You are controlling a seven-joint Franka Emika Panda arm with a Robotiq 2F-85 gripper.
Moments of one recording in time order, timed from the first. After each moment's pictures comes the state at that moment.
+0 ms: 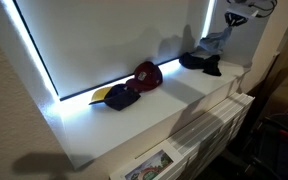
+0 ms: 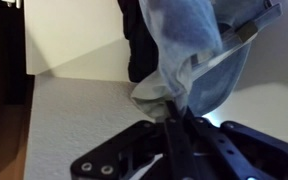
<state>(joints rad) -0.30 0.30 -0.49 -1.95 0.18 2.81 0.56</state>
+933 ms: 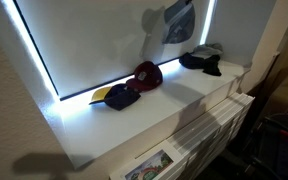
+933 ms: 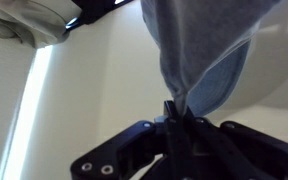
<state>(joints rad) 0.14 -0.02 -0.44 -2.06 -0.94 2.81 1.10</state>
